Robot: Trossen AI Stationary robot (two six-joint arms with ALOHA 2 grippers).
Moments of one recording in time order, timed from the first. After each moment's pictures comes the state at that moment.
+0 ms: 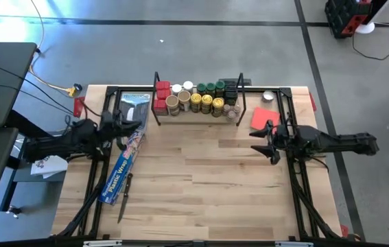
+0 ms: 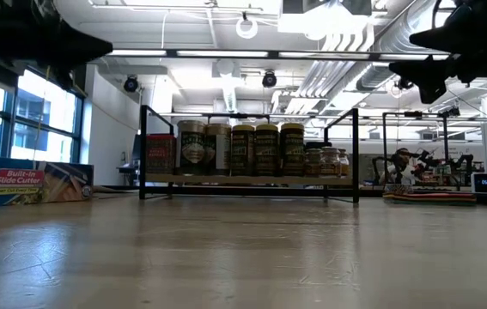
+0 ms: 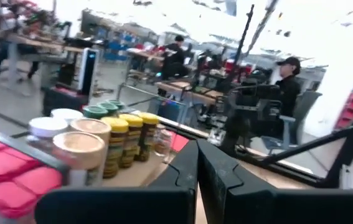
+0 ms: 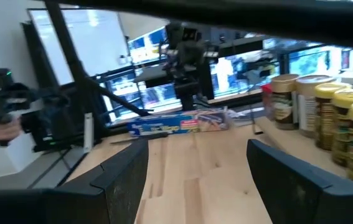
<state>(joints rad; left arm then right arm) 0.10 0.04 0.17 -0.02 -0.22 -0.23 0.02 0.17 0.08 0.13 0.03 0.20</state>
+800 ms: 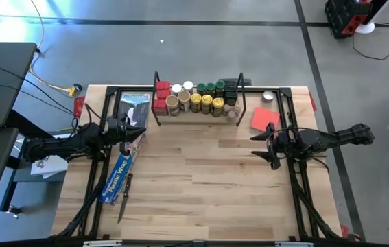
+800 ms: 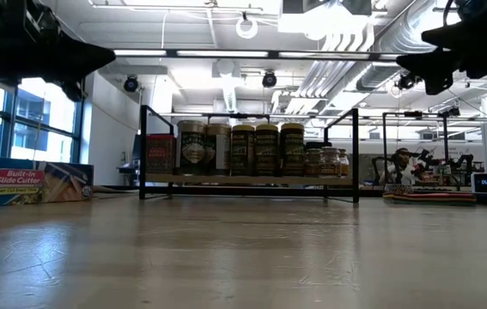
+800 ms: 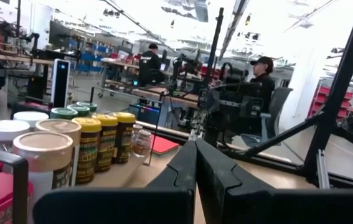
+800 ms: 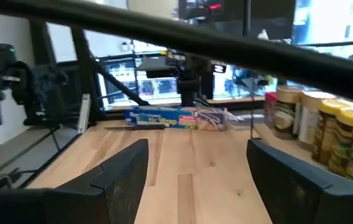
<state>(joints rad) 0.10 0.05 0.01 0.21 -0.12 -0.18 0.21 0.17 0.08 0.12 0.21 0.05</state>
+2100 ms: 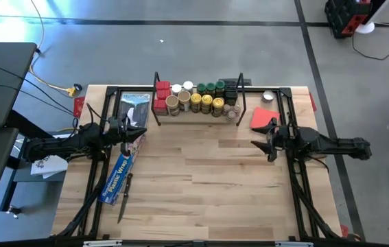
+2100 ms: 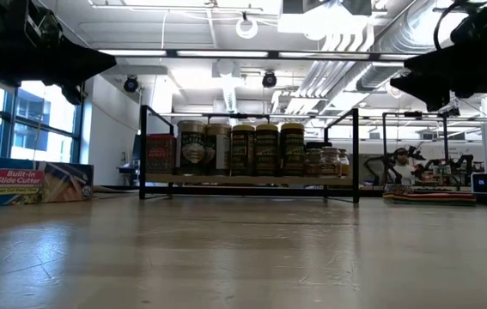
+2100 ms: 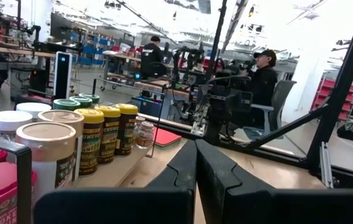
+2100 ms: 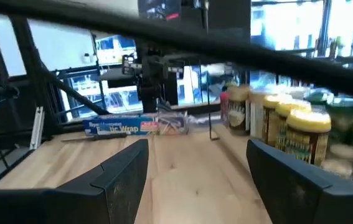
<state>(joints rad) 0.10 0.05 0.01 0.18 -0.12 -0.18 -0.01 0.00 0.01 0.05 0.15 0.06</state>
